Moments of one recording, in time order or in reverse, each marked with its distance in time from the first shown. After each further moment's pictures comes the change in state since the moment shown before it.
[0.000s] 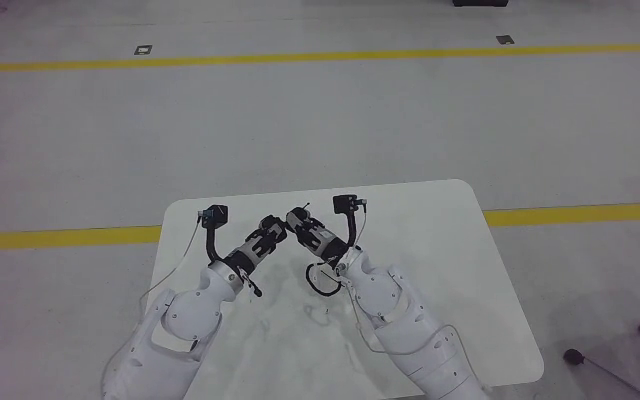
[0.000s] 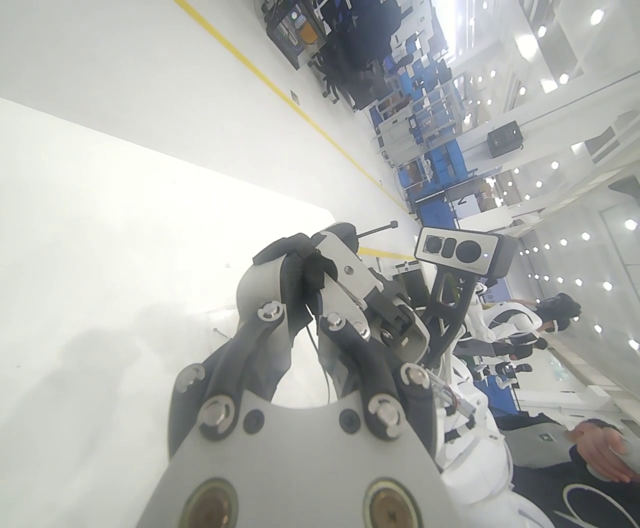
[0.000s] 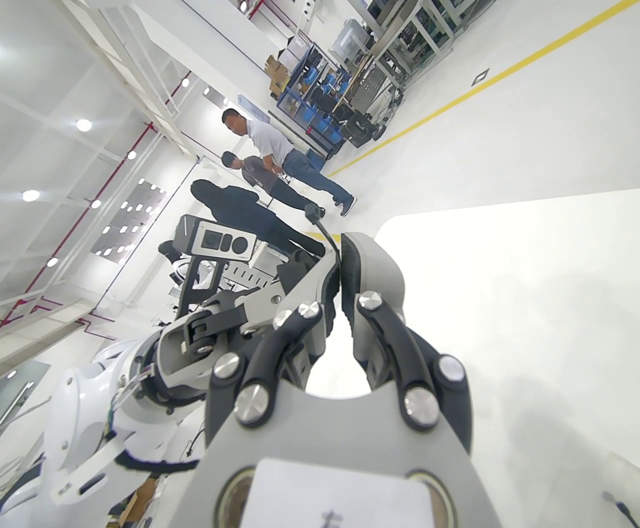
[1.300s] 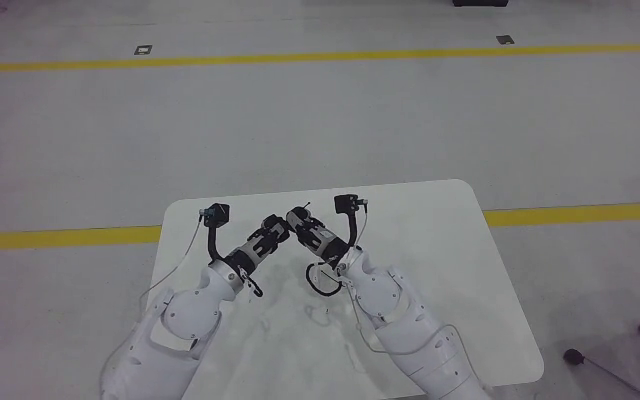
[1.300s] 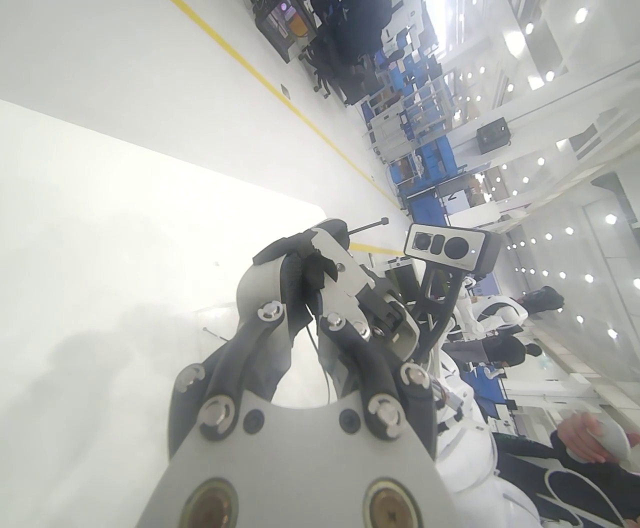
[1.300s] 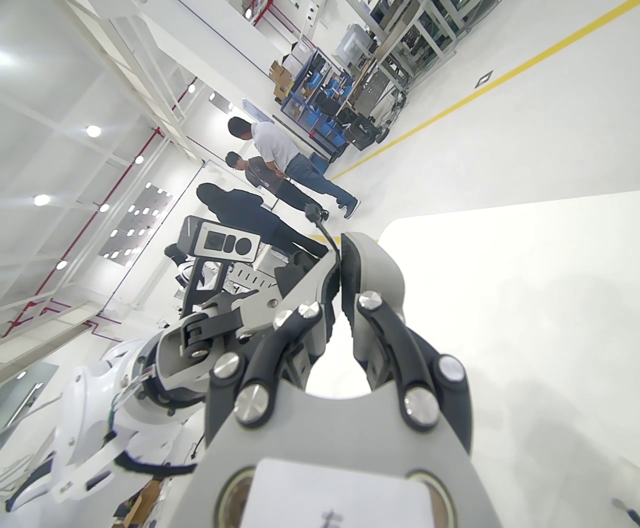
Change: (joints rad) left arm -0.009 0.005 0.002 0.001 -0.033 -0.021 -0.018; right arm 0.003 0.008 -0.008 0.001 0.025 -0.008 -0.014
